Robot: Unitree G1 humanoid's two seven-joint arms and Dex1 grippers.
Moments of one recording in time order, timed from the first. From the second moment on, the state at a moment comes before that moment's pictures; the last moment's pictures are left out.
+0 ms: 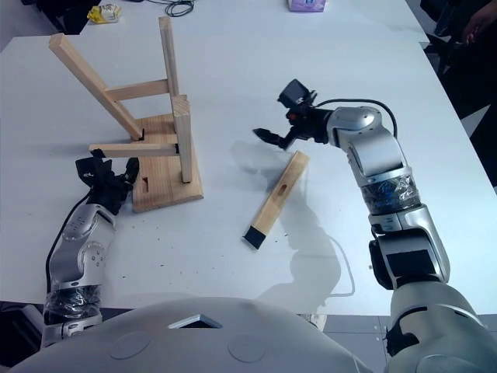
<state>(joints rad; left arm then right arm) 0.12 0.24 0.17 -0.13 -0.33 0.33 -0.10 -0.58 -0.58 0.24 0.26 0.17 0.48 0.75</state>
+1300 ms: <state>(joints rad) -0.16 0.32 0.06 0.32 -0.28 0.07 -0.42 -0.42 -0.95 0.18 -0.02 0.34 0.51 1.57</state>
